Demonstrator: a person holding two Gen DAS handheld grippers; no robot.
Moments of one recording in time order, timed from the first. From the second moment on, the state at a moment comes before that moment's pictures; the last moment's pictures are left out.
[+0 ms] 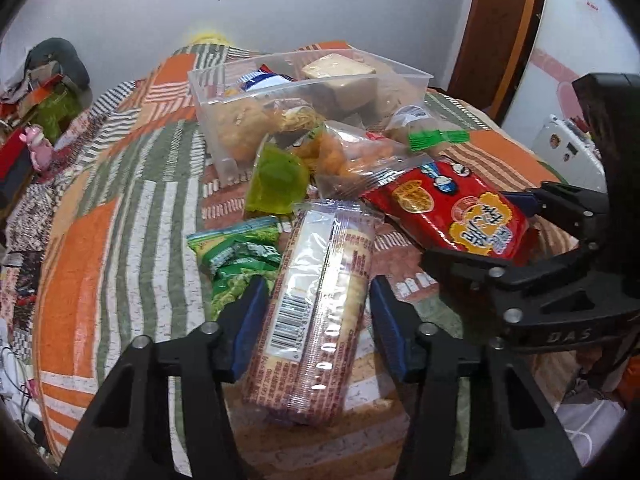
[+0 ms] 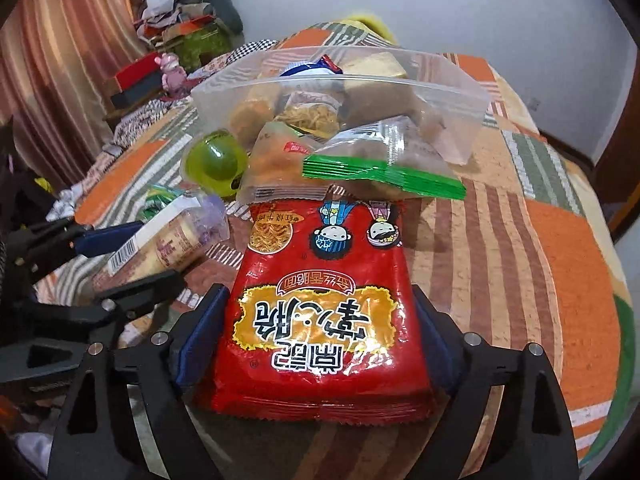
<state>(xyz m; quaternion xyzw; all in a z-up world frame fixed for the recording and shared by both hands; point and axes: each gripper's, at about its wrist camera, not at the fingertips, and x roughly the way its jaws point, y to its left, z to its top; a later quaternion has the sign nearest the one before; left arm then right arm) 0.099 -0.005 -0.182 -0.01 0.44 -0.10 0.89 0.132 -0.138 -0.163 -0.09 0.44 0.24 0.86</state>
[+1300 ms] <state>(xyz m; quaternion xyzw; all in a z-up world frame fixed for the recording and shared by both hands) 0.154 0.026 -0.068 -0.05 0.31 -0.09 0.94 0.184 -0.178 -0.062 -0.03 0.31 0.23 0.92</state>
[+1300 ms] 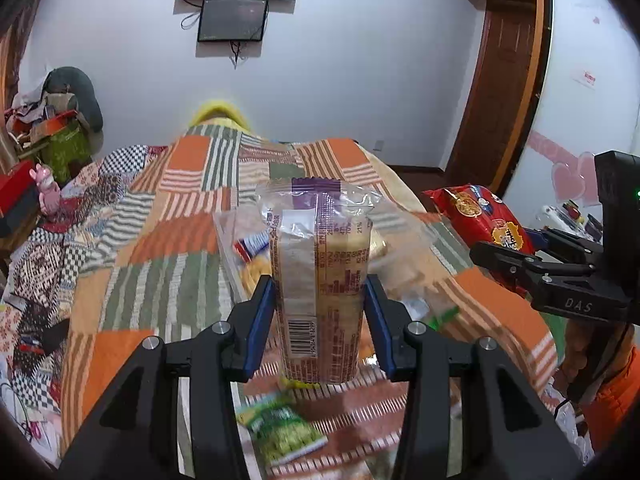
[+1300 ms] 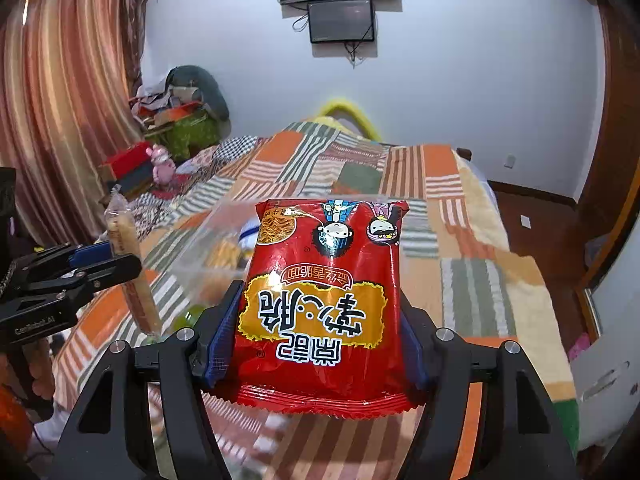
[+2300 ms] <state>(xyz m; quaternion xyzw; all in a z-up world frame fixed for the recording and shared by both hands) 0.304 0.011 -0.116 -0.03 0.36 -0.08 0.93 0.299 -0.160 -0.110 -0.06 0.36 0.22 0.90</state>
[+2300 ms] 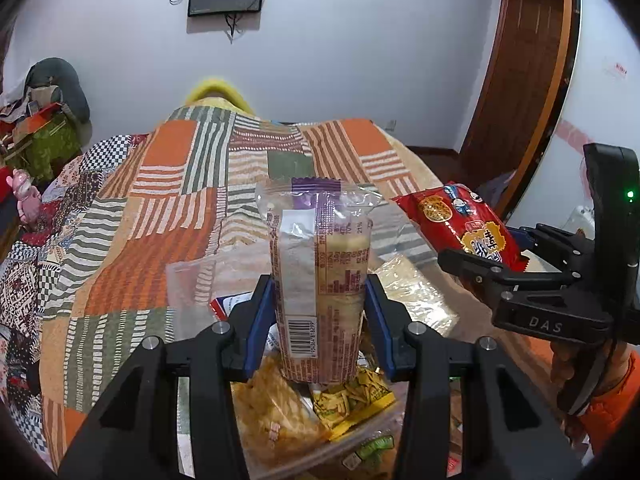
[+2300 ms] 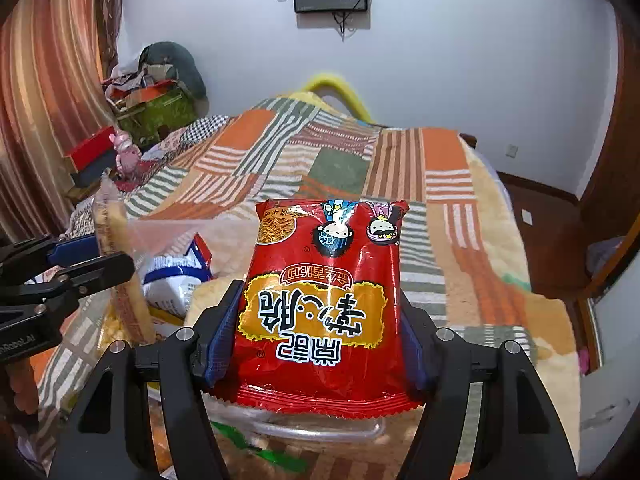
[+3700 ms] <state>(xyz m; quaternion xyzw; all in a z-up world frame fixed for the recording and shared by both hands) 0.146 0.046 -0.189 -0.05 0.46 -0.06 0.88 0.217 -0.148 -0.150 -0.07 0.44 0.24 0.86</state>
